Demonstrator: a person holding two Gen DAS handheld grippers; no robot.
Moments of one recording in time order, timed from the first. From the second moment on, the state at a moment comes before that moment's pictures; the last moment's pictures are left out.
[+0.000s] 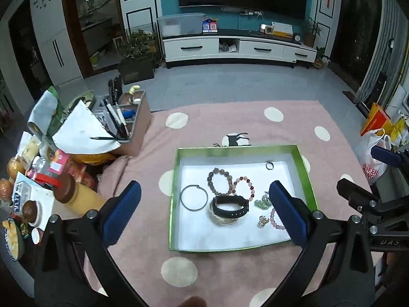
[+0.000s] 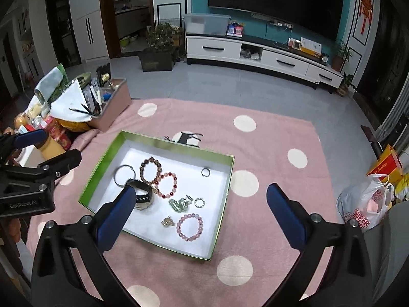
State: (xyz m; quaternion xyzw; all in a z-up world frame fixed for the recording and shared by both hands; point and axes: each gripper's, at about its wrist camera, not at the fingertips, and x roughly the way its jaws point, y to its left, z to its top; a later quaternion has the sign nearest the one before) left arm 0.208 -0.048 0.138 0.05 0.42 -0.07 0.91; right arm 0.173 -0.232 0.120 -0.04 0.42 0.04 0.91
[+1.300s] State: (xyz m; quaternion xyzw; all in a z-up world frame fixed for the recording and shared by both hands) left arm 0.218 -0.050 0.119 0.05 0.42 -0.04 0.90; right arm 0.184 -0.221 0.097 -0.03 0.44 0.04 0.90
